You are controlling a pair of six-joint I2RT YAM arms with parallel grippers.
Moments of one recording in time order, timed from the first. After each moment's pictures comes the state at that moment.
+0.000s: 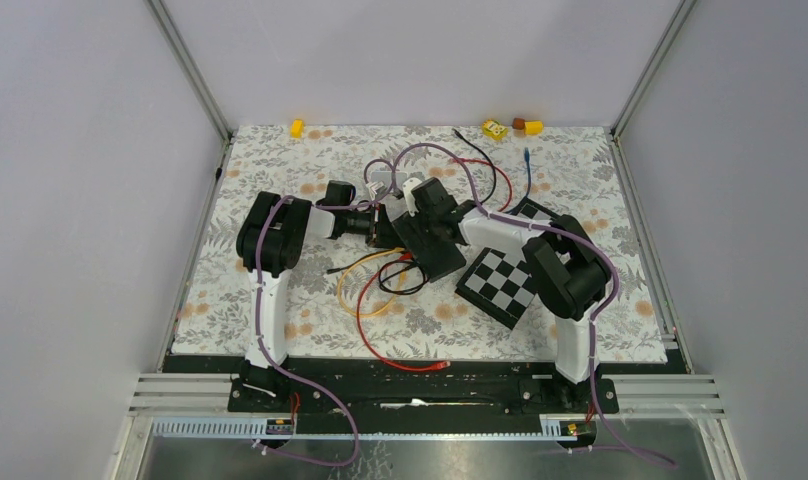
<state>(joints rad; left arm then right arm) -0.25 2.28 1.21 0.26 1.22 -0.52 0.69 1.97 1.33 -0.27 0.03 -0.06</state>
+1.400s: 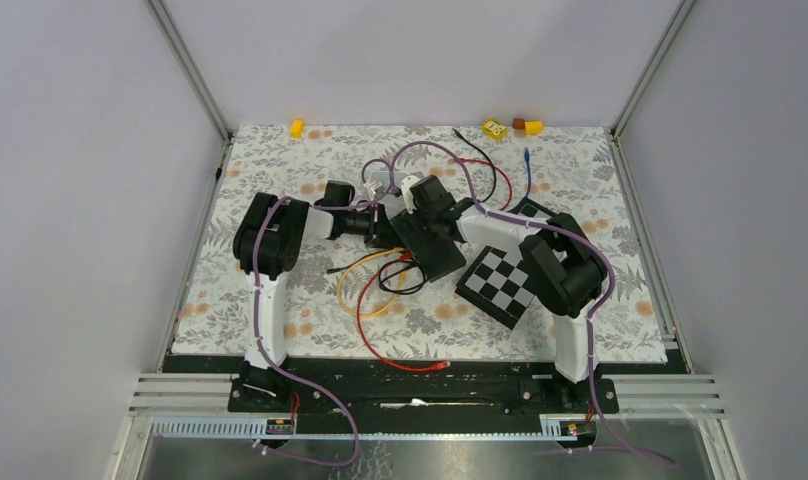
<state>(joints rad) -0.25 2.24 1.18 0.25 1.17 -0.52 0.68 2.00 1.36 -0.27 0.04 -0.07</state>
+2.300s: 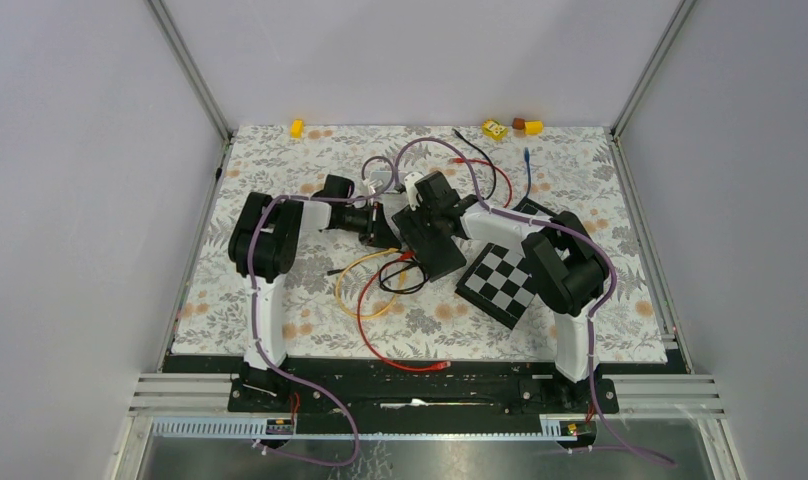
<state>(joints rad) -0.24 2.20 1.26 -0.06 1.09 -0.30 0.65 2.00 1.37 -0.26 -0.02 -0.07</state>
